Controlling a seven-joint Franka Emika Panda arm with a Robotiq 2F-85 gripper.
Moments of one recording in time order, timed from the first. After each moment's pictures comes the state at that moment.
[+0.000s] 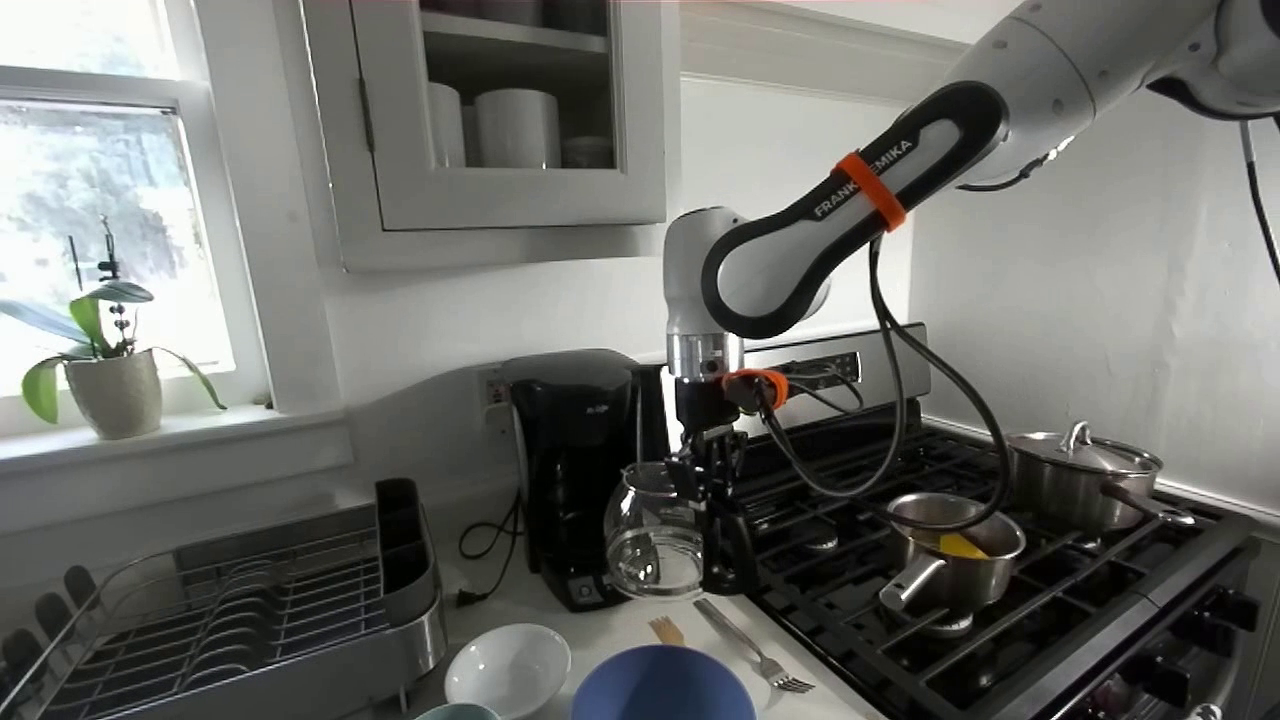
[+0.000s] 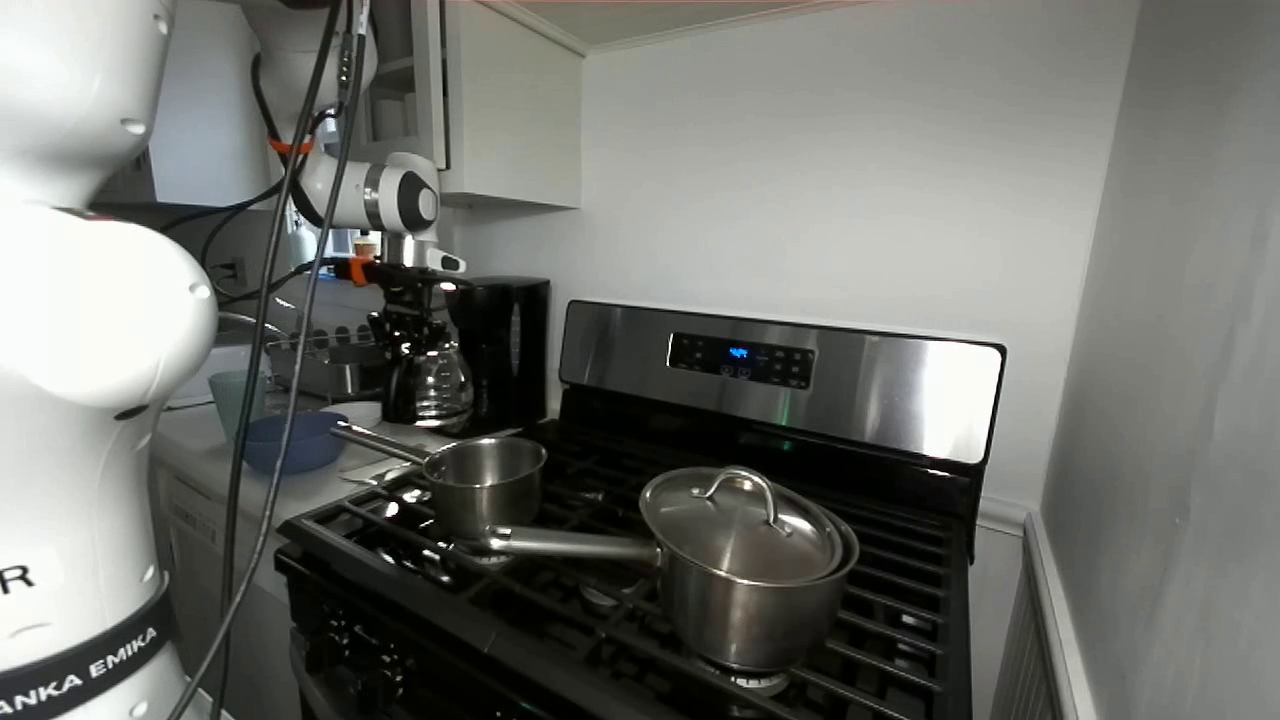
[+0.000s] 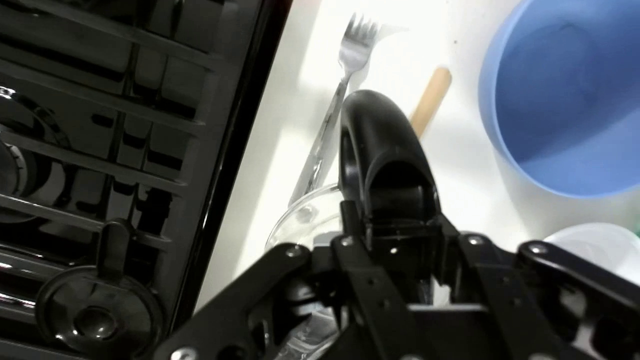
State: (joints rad) arm 0.29 0.31 0.26 -1.94 -0.05 2.19 0.27
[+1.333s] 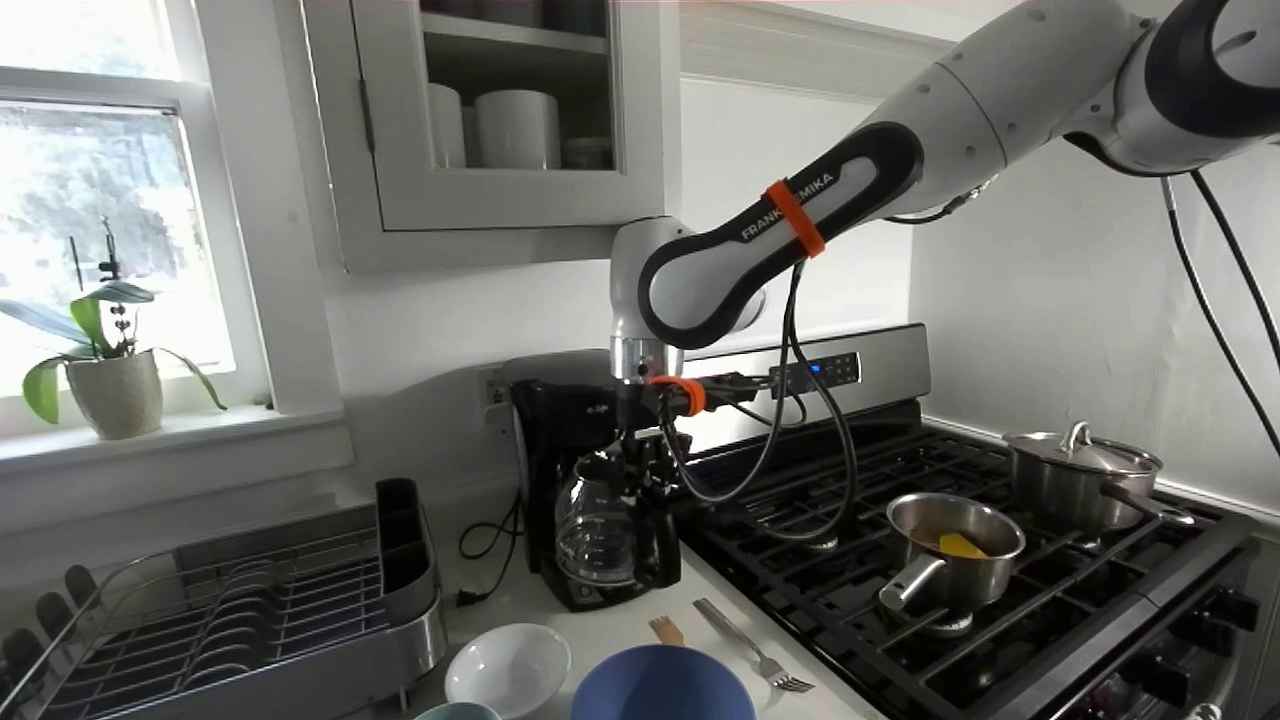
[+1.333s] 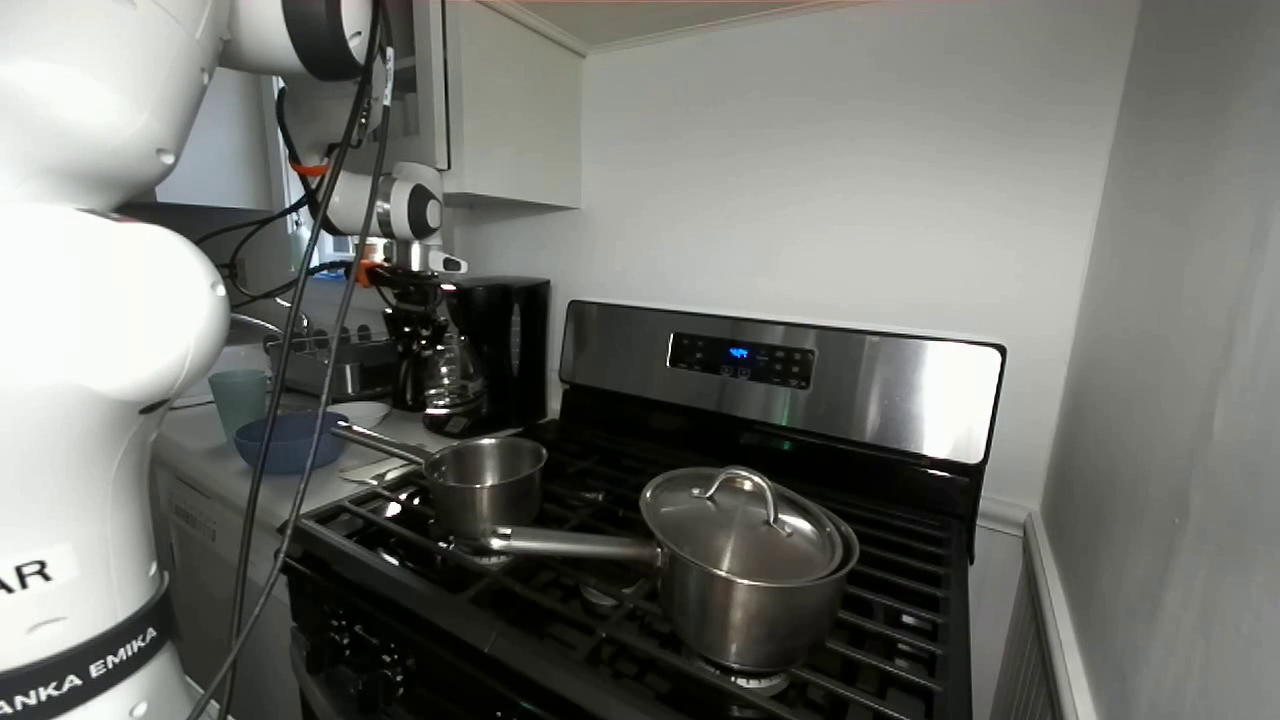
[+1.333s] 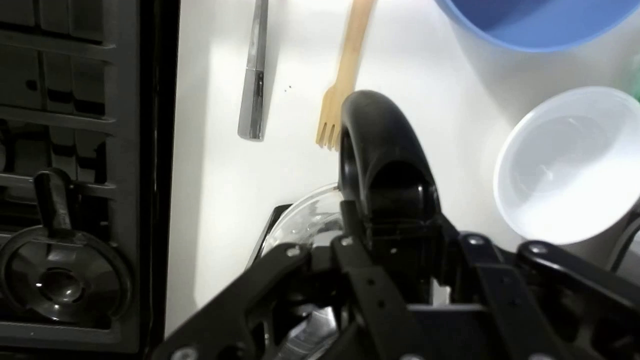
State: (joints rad) arm 0.41 0.49 0.18 -1.67 -0.06 2.19 0.47
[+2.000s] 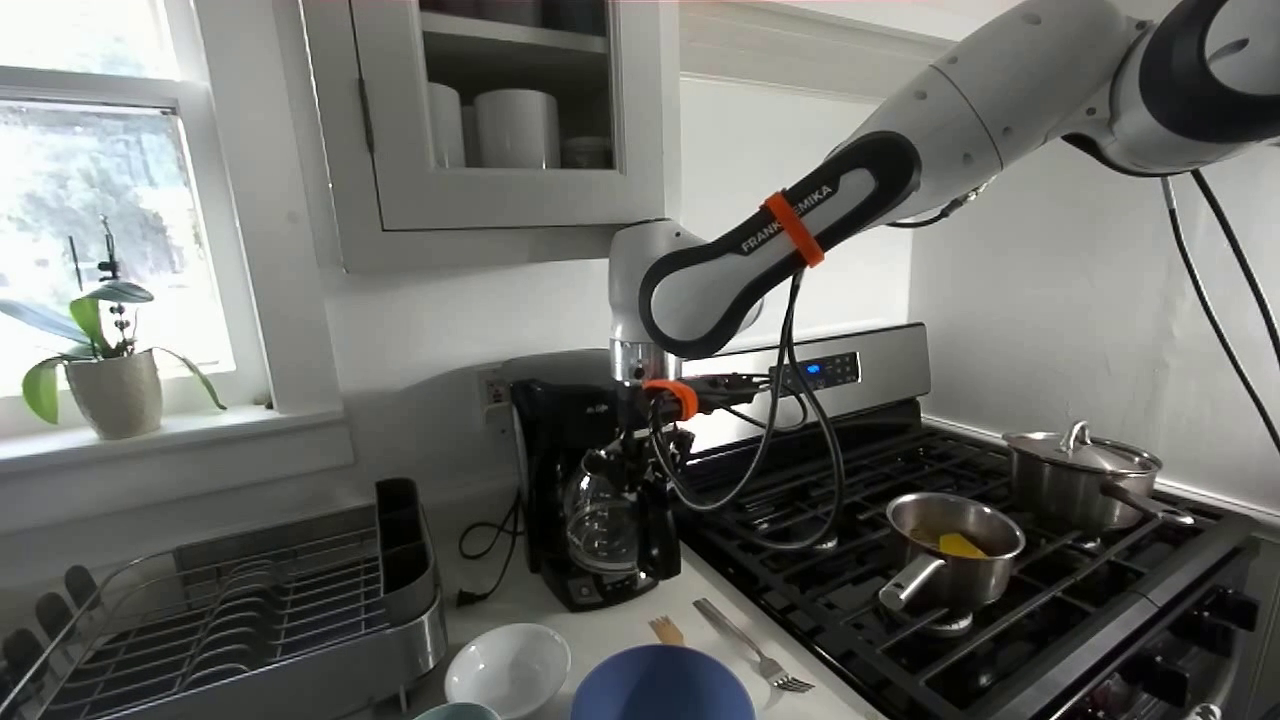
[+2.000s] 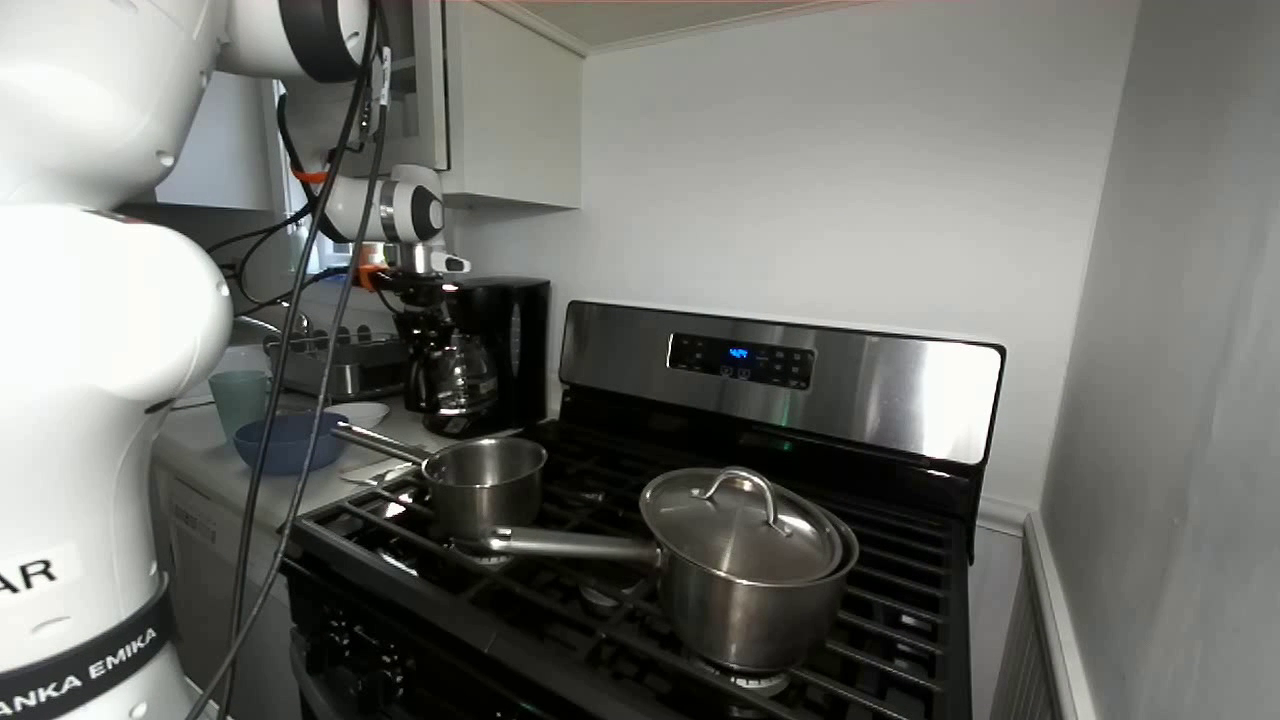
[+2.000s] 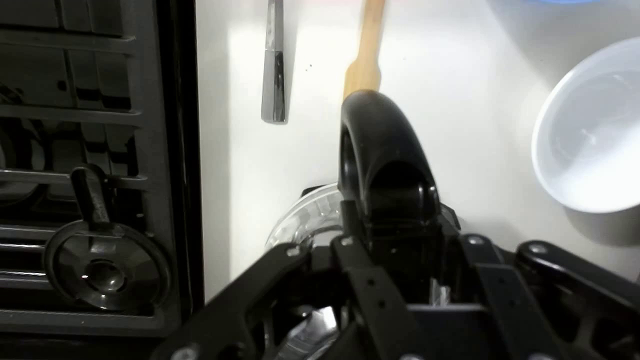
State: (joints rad) arm 0.44 0.50 0.13 -1.67 -0.11 2.20 0.58
